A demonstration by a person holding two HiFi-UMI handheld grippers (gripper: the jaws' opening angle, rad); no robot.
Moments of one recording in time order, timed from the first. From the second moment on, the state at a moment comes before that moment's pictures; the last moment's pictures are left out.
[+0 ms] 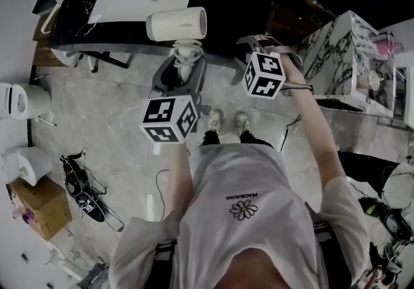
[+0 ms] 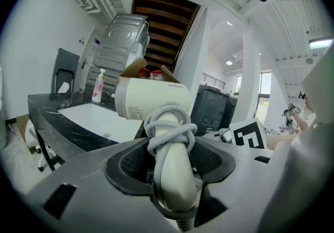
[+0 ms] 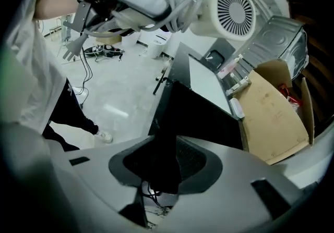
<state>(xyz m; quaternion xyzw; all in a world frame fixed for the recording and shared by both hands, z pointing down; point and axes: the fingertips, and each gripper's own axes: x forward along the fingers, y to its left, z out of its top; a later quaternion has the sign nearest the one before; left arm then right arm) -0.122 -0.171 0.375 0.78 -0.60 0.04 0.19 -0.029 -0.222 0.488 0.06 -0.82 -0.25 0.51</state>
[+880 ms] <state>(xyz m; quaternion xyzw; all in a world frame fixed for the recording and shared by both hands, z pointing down) -0.123 -0.168 0.389 0.77 -0.60 0.05 0.20 -0.044 -0.234 0.477 0.08 -0.83 -0.25 0.50</state>
